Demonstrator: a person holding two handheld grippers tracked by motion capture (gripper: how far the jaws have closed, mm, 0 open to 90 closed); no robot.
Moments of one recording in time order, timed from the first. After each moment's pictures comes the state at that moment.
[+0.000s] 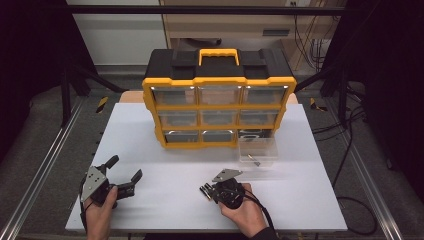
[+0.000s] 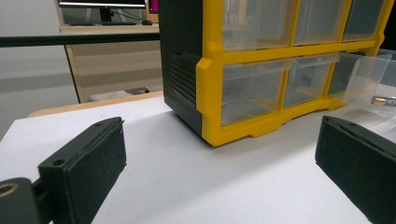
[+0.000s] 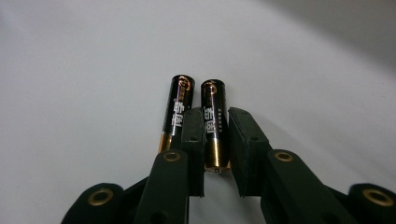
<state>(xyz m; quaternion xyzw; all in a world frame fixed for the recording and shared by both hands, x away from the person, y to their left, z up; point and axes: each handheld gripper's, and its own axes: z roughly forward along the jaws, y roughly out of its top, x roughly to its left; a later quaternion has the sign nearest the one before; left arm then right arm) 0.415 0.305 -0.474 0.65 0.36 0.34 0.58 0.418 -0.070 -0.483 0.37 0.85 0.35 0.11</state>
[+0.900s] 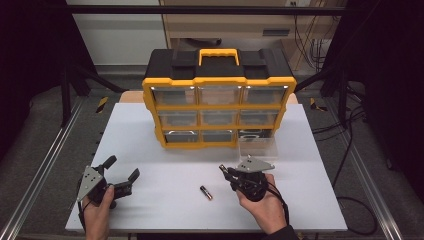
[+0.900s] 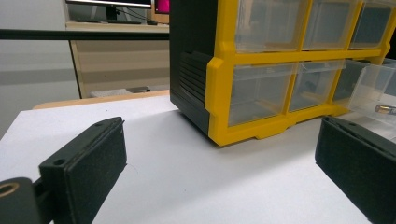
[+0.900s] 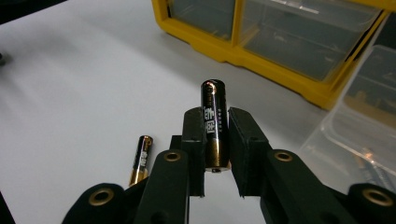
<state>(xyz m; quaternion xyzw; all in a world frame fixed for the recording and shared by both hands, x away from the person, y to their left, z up) 0.416 0.313 -0.477 0.64 0.37 0.33 0.59 0.413 -0.119 -0.424 0.38 0.80 0.43 0.18</state>
